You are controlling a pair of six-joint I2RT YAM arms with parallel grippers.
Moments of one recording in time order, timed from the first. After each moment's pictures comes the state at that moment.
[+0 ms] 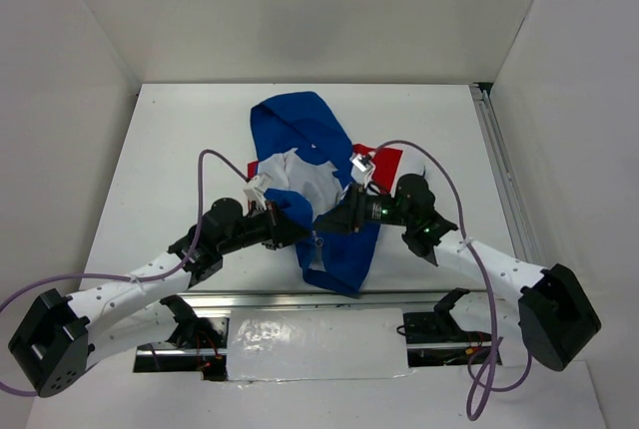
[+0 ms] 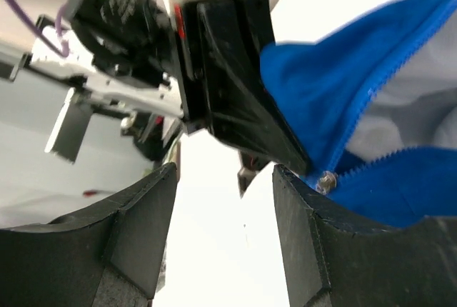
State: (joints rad) left arm -0.71 0.97 0.45 0.24 0.31 -0.85; right arm 0.61 1.12 0.49 0.60 -0.81 0.96
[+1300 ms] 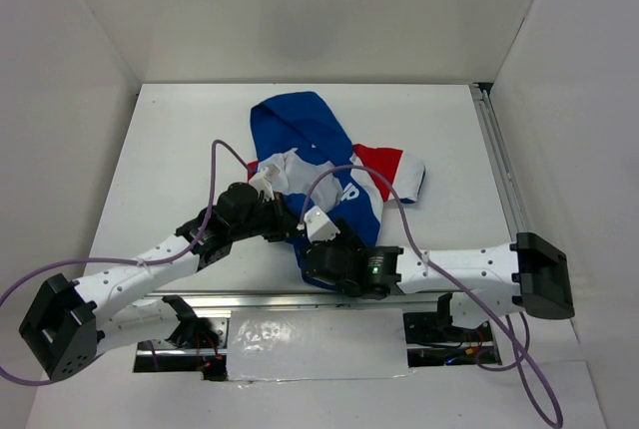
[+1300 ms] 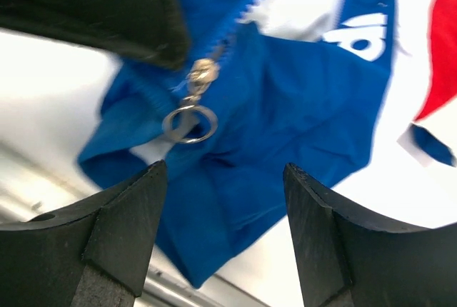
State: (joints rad) left arm -0.71 1.08 0.63 -0.03 0.24 -0.88; right arm 1.36 1.31 0.83 -0.41 0.78 0.34
